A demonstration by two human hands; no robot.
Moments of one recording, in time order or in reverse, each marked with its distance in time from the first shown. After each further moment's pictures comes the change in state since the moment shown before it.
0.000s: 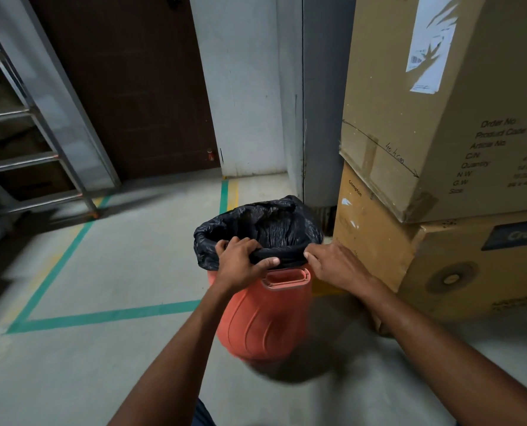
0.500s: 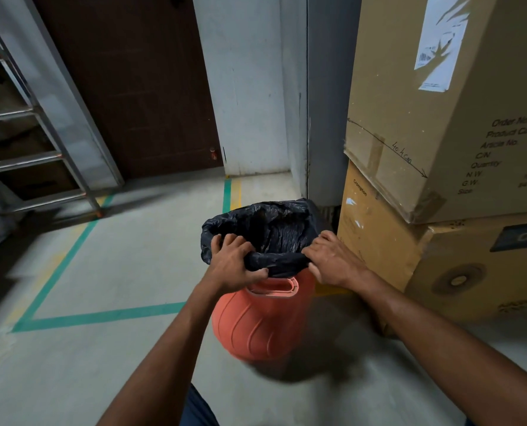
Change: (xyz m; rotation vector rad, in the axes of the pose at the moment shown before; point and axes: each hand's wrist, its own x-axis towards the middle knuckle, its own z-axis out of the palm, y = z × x) left_hand -0.006 -0.020 -0.023 0.183 -0.066 0.138; right_hand 0.018 0.003 0.011 -0.326 -0.019 -0.264
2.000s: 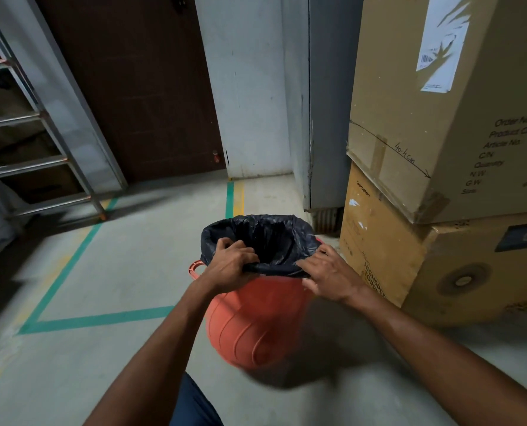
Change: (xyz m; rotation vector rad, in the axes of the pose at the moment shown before) left_hand 0.002 -0.023 -0.006 0.058 -0.120 0.227; right_hand -0.013 -0.029 0.005 -0.008 0.012 -0.027
